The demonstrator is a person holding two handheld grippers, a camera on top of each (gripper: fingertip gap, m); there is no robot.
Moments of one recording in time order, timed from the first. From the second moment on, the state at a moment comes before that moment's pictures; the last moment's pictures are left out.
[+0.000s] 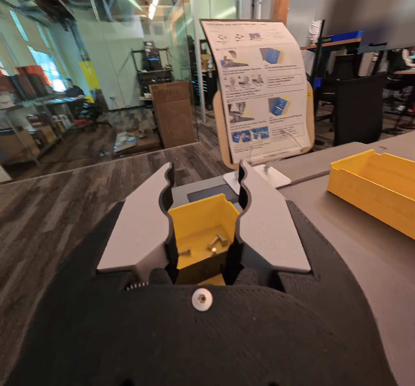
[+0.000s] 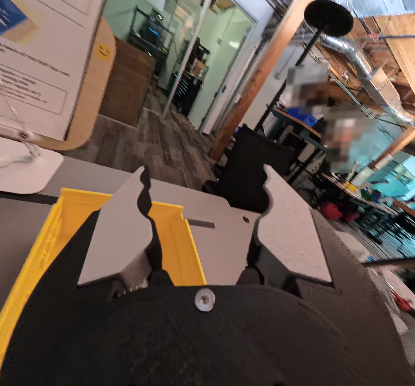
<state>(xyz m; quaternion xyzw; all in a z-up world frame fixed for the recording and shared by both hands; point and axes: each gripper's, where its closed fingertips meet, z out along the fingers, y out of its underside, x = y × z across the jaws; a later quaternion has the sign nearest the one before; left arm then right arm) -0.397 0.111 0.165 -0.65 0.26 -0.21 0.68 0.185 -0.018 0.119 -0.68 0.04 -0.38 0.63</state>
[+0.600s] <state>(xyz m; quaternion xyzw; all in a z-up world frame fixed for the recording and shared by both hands) -0.366 0.080 -0.055 -0.83 0.52 -0.10 0.18 0.060 0.020 0.203 -0.54 -0.11 -0.13 0.82</state>
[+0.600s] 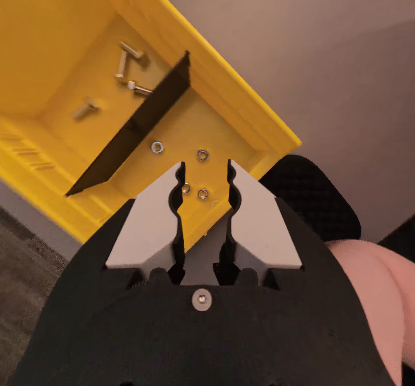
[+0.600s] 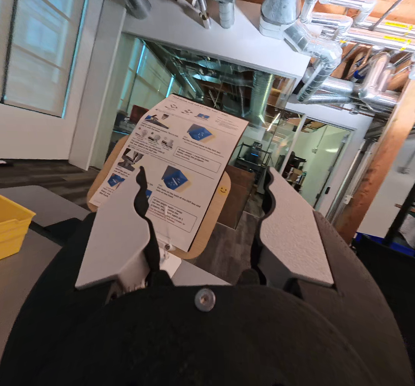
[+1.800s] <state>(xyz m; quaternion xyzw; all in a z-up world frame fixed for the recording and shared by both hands) -0.381 0.080 -0.155 -0.82 0.57 -0.05 -0.05 0.125 0.019 0.186 -0.60 -0.07 -0.13 0.79</state>
